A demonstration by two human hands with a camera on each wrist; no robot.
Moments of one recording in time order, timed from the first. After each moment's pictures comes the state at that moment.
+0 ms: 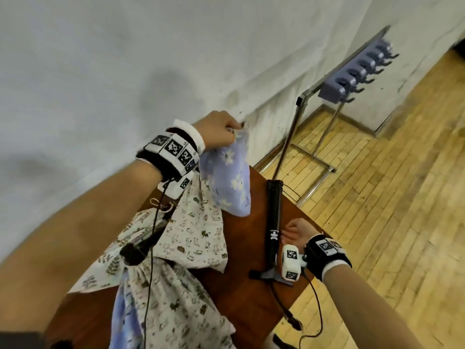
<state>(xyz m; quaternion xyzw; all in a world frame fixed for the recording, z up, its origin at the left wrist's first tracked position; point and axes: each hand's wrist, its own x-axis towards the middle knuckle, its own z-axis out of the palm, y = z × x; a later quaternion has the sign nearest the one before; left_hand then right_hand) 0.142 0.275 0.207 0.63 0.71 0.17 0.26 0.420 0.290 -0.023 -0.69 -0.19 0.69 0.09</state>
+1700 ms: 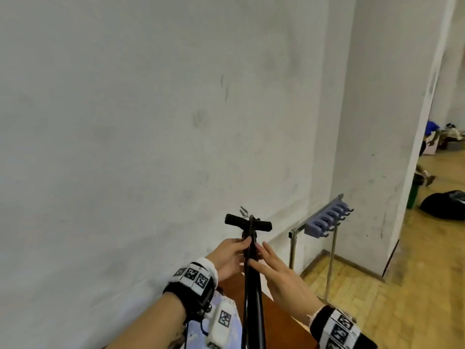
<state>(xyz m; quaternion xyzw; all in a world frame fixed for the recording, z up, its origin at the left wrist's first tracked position) 0.227 0.112 0.279 0.36 0.45 0.58 0.57 0.384 0.139 0.208 -0.13 -0.96 0.17 0.15</state>
